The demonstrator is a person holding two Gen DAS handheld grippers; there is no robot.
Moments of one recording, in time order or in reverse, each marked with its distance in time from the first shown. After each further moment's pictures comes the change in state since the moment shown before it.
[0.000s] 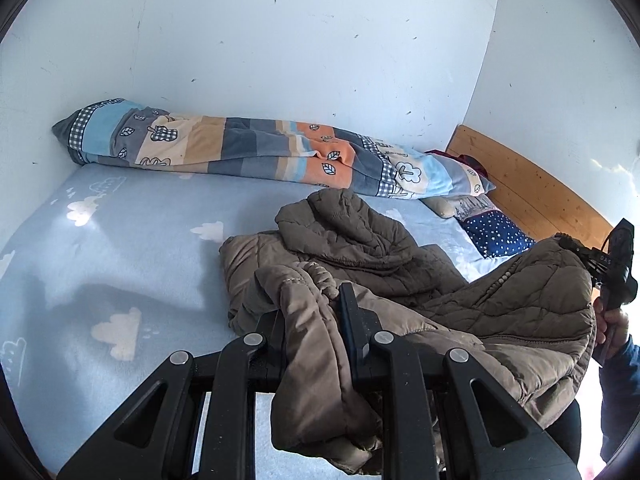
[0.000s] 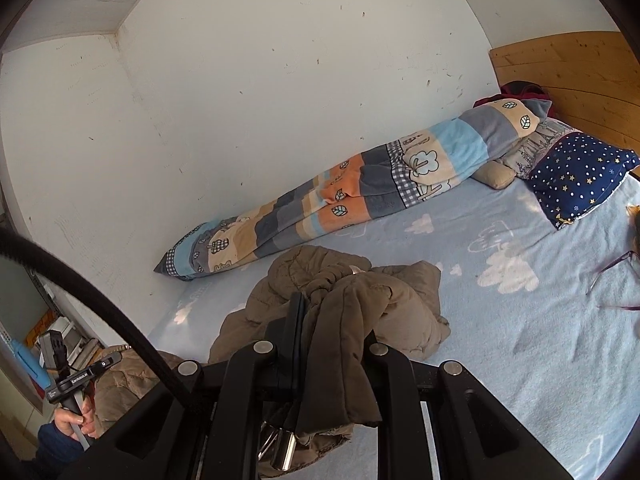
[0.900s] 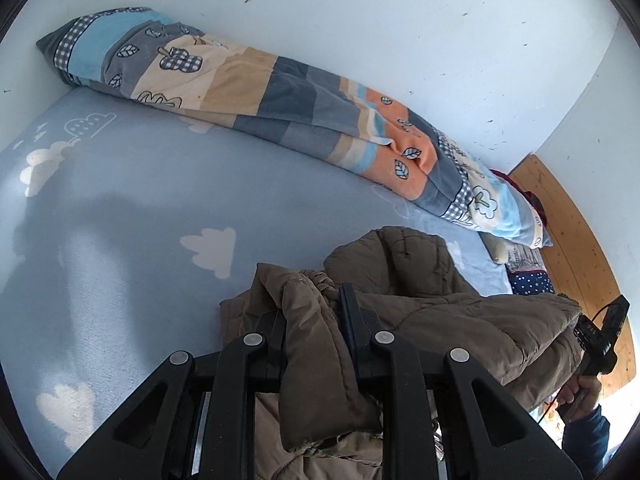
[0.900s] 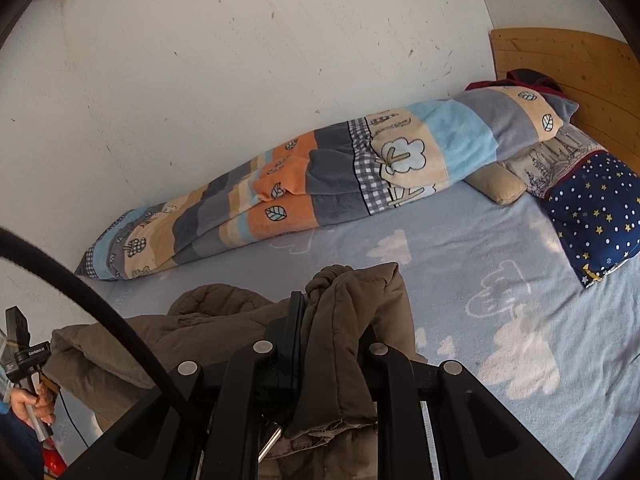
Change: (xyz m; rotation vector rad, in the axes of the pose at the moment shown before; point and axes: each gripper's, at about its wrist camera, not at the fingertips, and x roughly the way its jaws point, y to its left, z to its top) left arm 0.235 0.110 0.109 -0.290 0.198 0.061; right arm 0.237 -0.072 0.090 -0.028 0.128 -0.193
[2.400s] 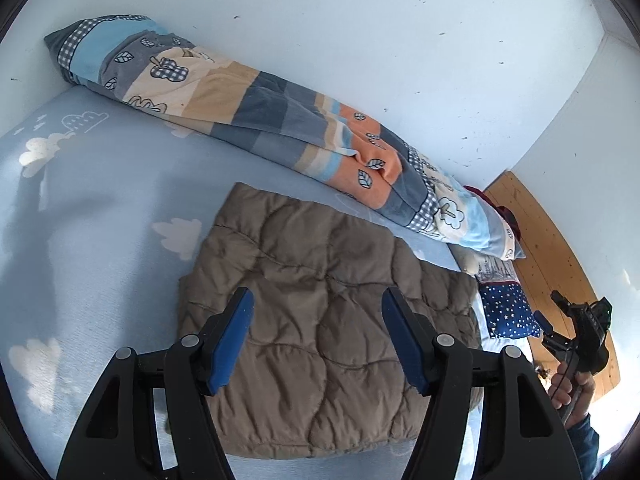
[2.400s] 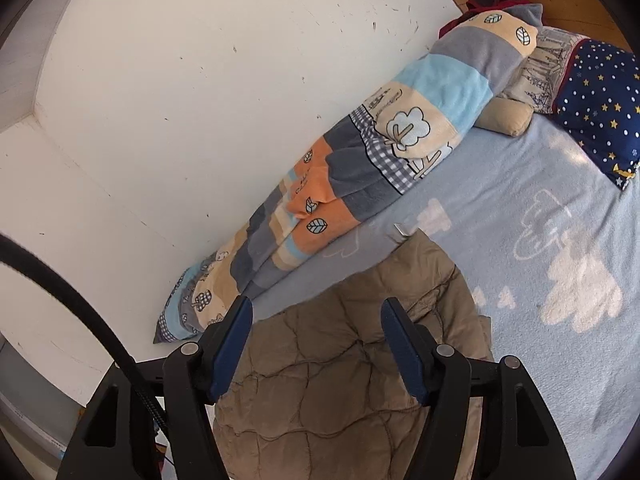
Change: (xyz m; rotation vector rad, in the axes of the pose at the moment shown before) left arm -0.046 -0.052 -0.036 -0.025 -0.081 -0.093; right arm -0.041 -0.018 0.009 0.352 -0.016 0.221
